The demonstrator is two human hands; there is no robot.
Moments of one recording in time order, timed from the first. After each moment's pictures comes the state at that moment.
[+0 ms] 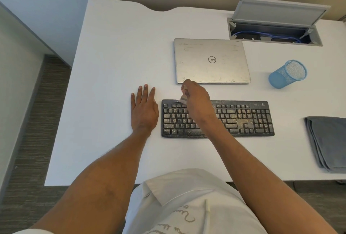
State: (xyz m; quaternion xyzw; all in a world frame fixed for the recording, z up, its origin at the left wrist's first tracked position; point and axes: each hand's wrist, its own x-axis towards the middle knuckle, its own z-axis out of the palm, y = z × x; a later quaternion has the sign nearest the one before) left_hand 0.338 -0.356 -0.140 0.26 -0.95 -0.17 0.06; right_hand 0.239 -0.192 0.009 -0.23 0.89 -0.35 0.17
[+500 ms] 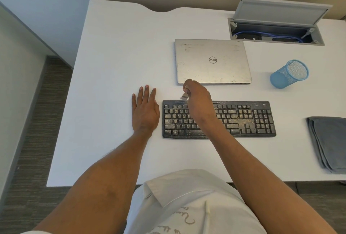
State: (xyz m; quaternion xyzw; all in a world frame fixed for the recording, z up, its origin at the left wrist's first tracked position) left_hand 0.339 -0.356 -0.138 0.26 -0.95 -0.17 0.06; right_hand 0.236 -0.197 0.008 -0.14 0.87 -0.41 0.21
